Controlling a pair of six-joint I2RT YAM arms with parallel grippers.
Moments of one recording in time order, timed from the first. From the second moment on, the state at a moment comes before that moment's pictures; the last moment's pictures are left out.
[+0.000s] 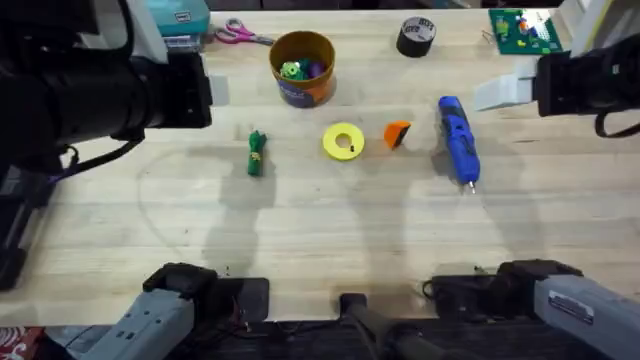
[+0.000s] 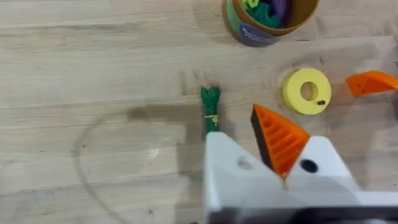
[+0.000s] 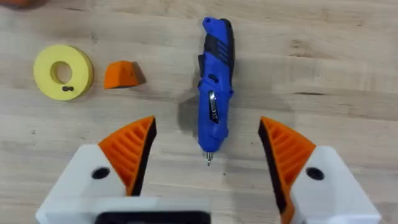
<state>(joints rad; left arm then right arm) -0.17 0.92 1.09 -0.99 0.02 -0.16 0.00 1.15 1.21 -1.16 -0.03 -0.02</state>
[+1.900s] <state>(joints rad) -0.16 0.91 1.09 -0.79 -0.02 0.26 0.00 1.15 1.21 -1.16 -0.03 -0.02</state>
